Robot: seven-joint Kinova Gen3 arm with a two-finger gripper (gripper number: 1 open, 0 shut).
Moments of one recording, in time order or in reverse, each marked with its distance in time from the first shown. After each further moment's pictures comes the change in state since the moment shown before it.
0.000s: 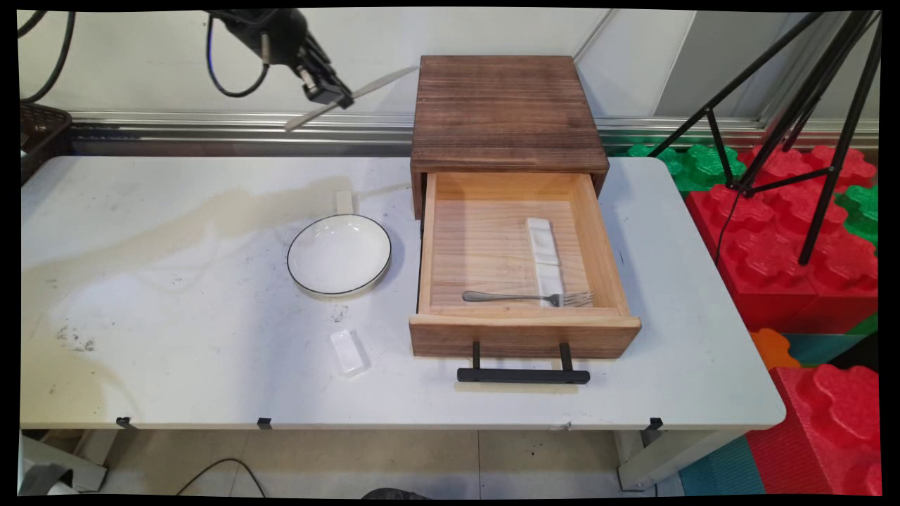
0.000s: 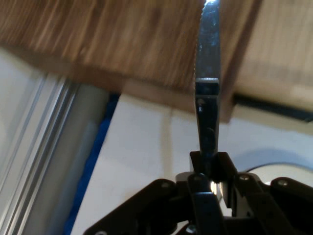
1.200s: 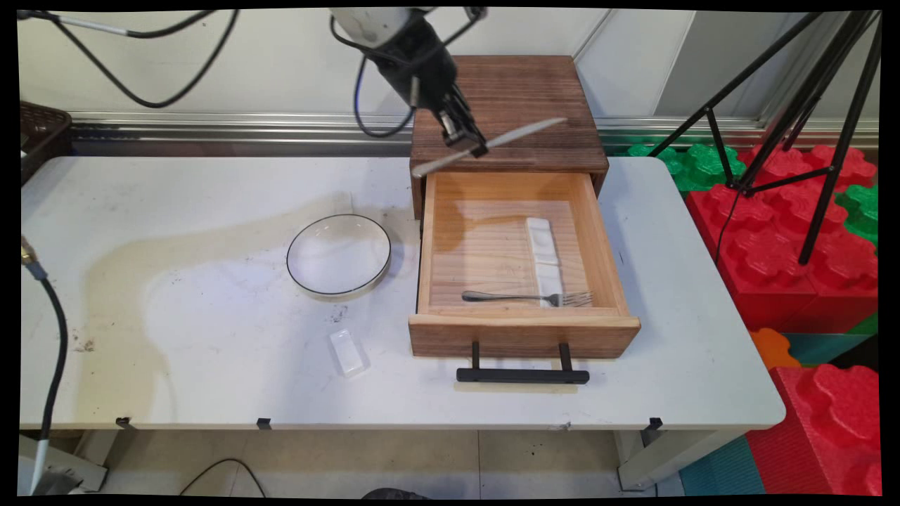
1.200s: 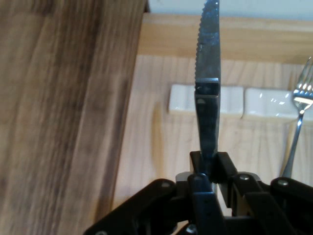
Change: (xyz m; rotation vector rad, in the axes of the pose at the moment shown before) arm 0.122 0.083 0.079 -0.222 0.086 0.115
